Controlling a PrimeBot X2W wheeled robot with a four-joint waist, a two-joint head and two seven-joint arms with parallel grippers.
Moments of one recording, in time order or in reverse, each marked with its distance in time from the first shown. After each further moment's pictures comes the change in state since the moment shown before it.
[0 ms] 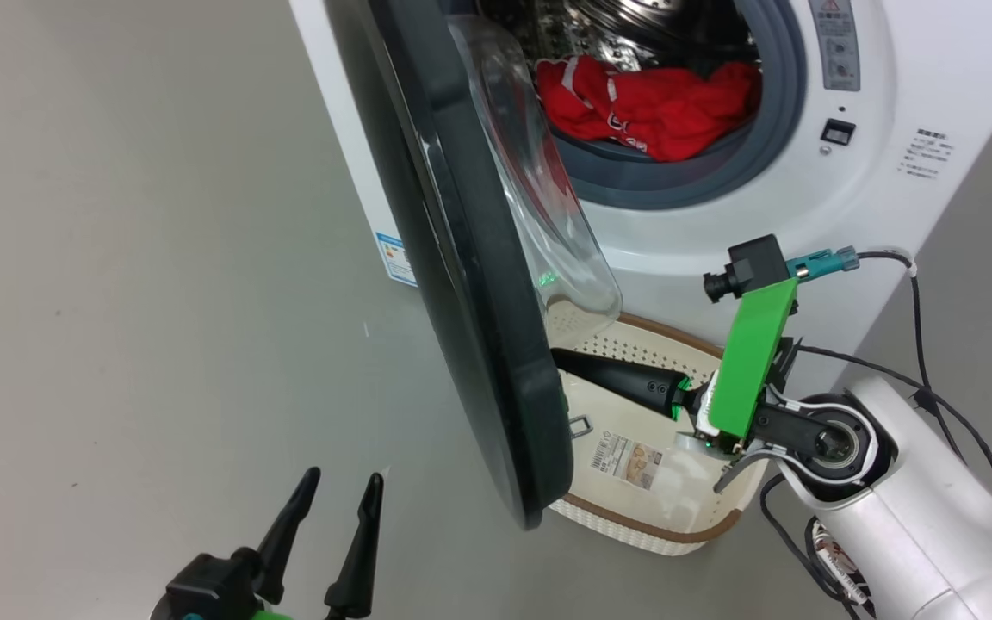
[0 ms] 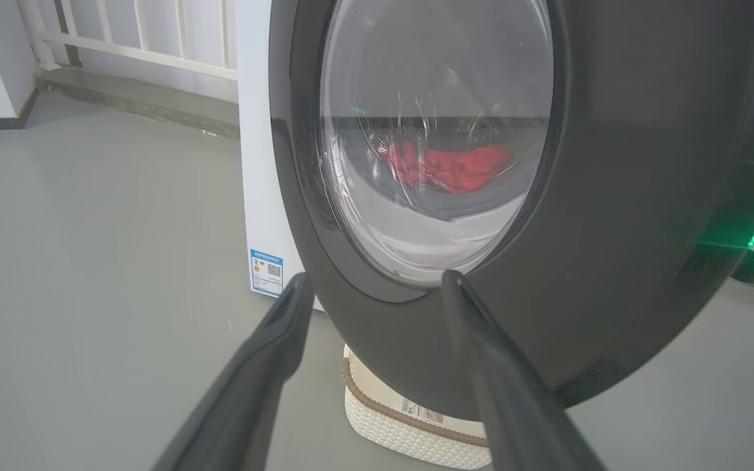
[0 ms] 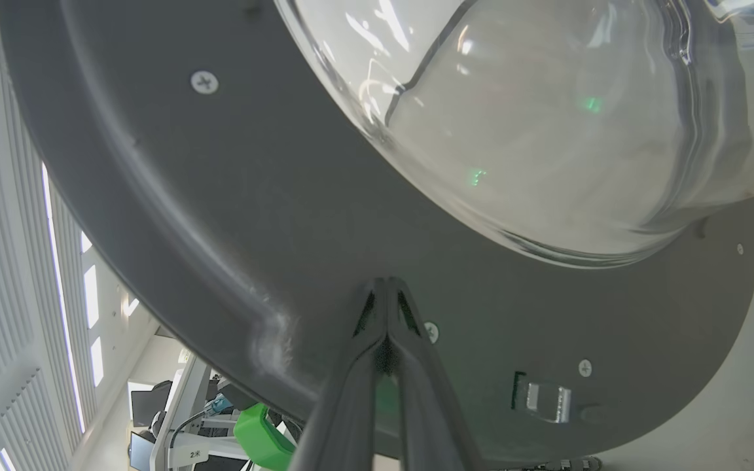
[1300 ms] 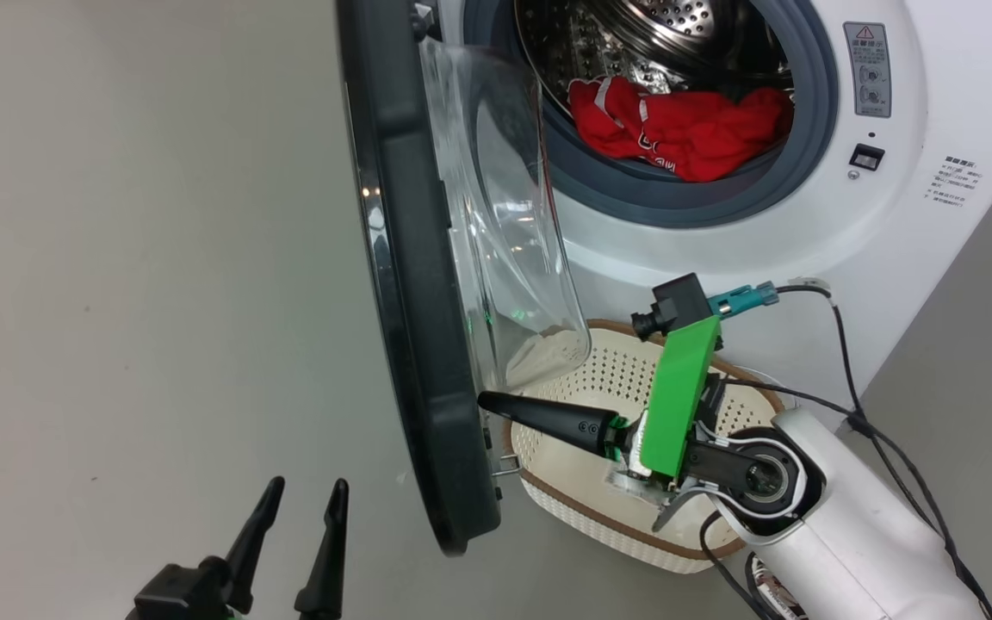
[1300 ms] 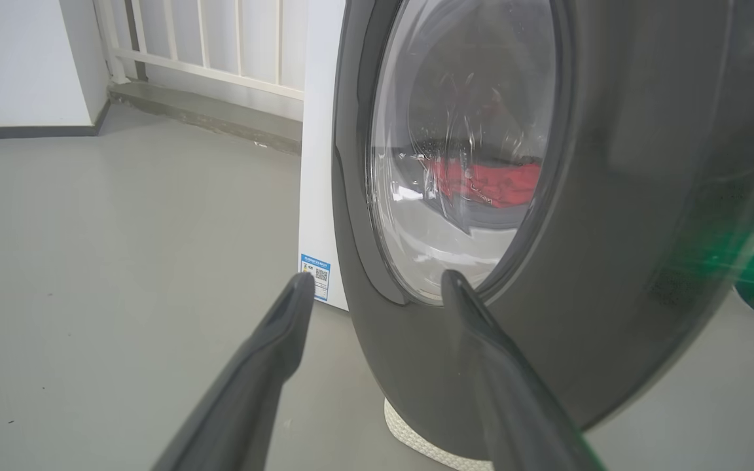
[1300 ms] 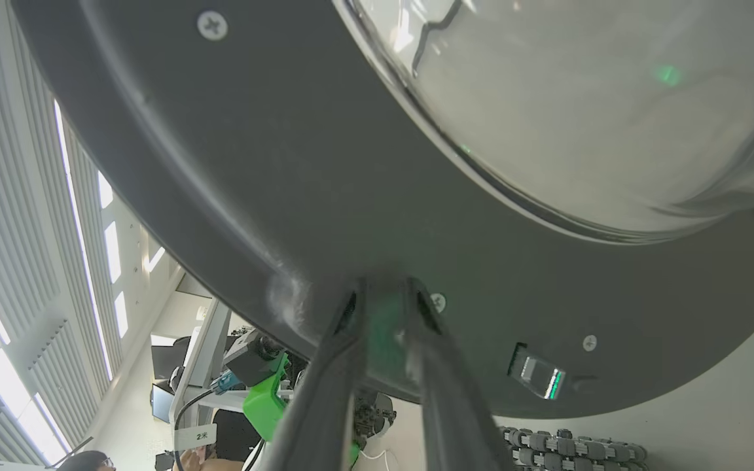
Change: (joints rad) left arm 0.024 0.000 0.069 0.004 0.017 0.000 0.000; right arm 0.016 0.095 0.069 0.026 -0.020 0.000 -0.014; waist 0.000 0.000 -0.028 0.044
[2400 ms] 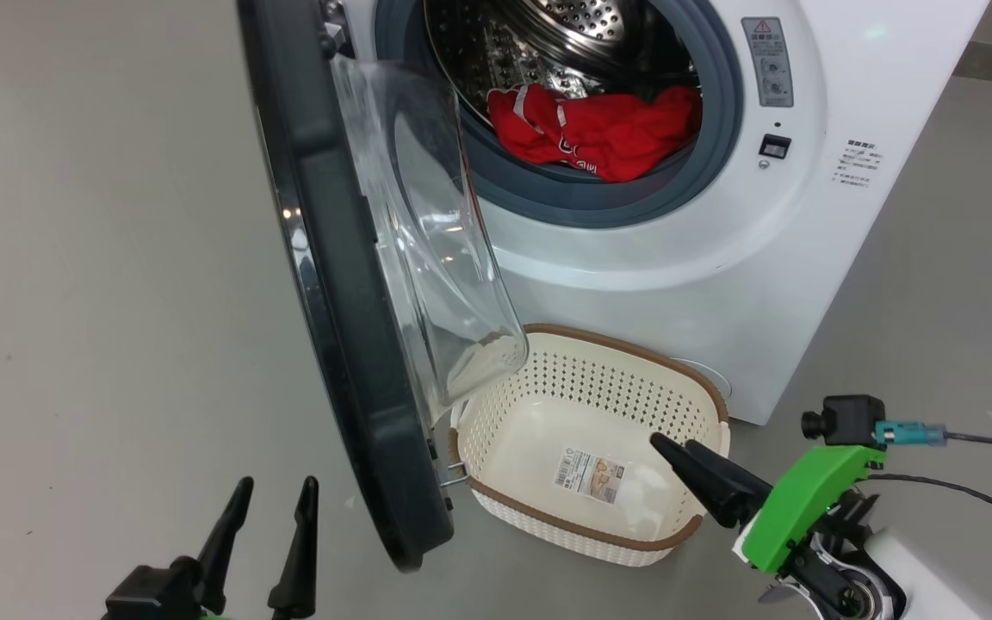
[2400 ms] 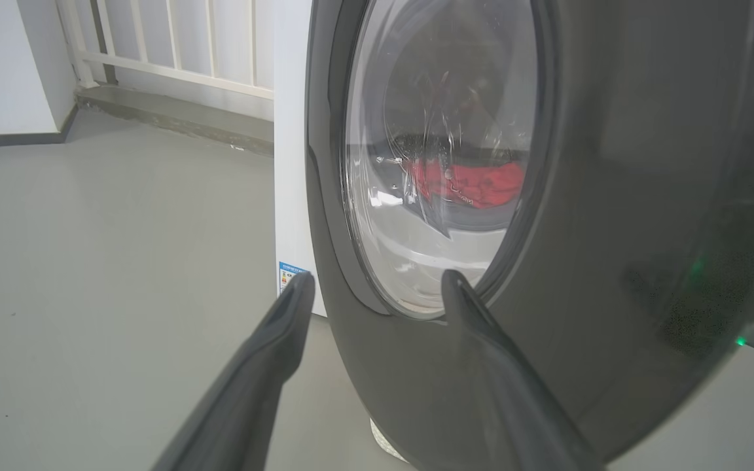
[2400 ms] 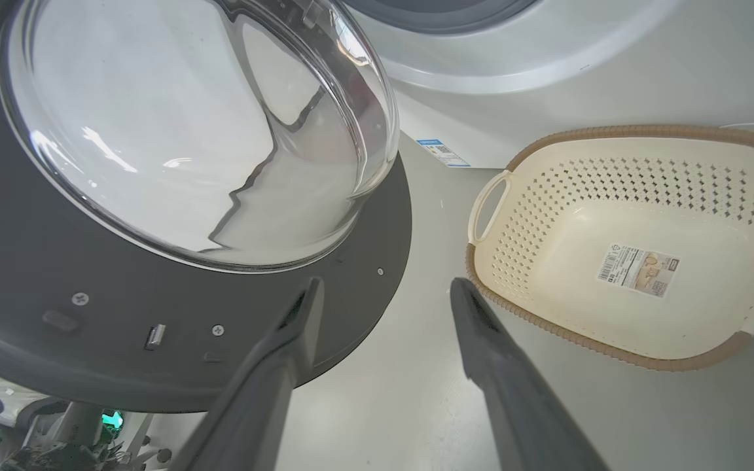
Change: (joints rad) left arm 0.000 -0.001 0.053 0.012 0.009 0.000 0.000; right arm 0.211 -0.201 0.036 0.065 -0.229 0.000 -0.505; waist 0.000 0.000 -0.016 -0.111
